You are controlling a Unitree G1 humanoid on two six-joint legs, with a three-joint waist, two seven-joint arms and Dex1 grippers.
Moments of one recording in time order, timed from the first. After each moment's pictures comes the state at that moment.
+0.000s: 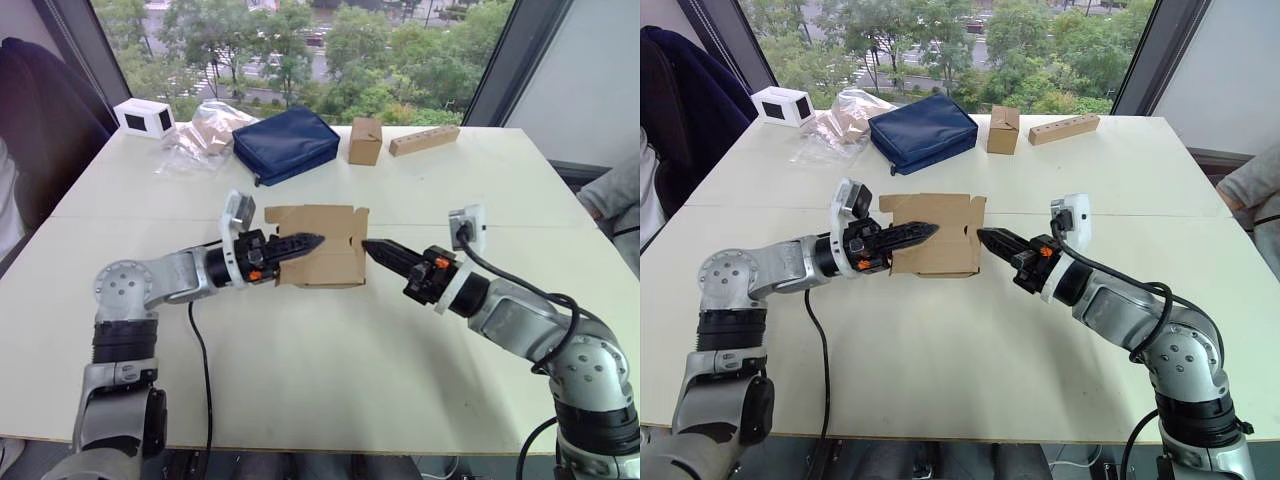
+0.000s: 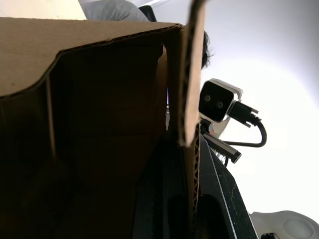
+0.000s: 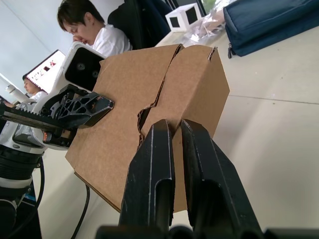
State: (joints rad) left arm -0.64 0.43 0.21 0.14 -1.65 1.35 -0.28; right arm -0.30 -0.58 -0.11 -0.52 1.39 0.86 0.05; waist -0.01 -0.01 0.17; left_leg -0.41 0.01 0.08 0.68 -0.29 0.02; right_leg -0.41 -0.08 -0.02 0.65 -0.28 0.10
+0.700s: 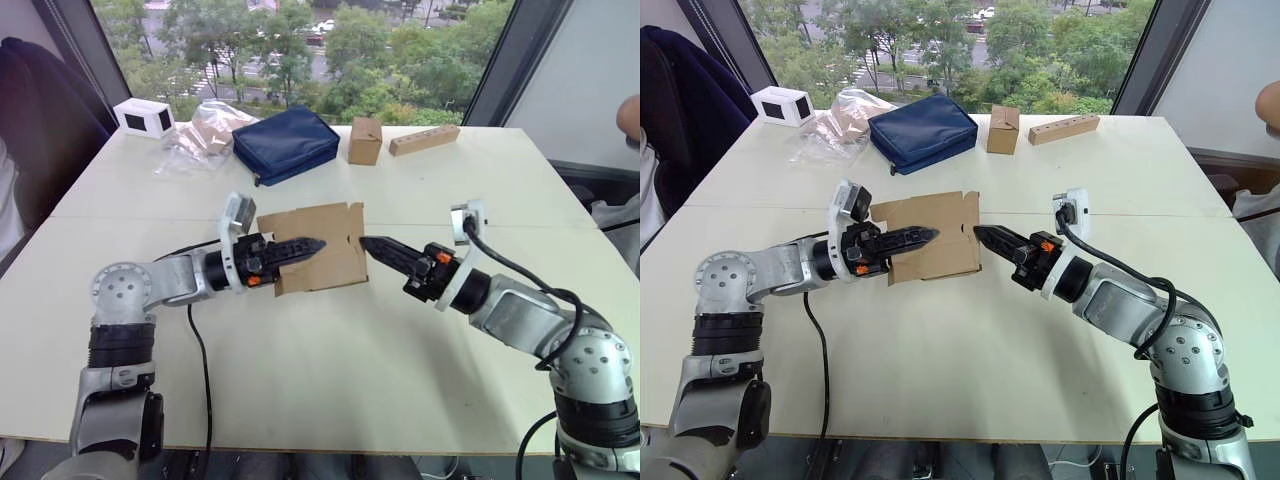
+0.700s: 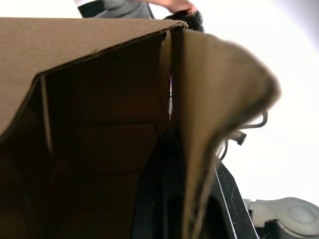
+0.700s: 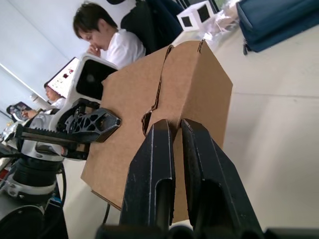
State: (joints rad) left arm -0.62 0.44 0.20 0.10 -1.60 1.35 -0.34; right arm -0.32 -0.58 -0.13 -0.47 1.50 0.87 0.03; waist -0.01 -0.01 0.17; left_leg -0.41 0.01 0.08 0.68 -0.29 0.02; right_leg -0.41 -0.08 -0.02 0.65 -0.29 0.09
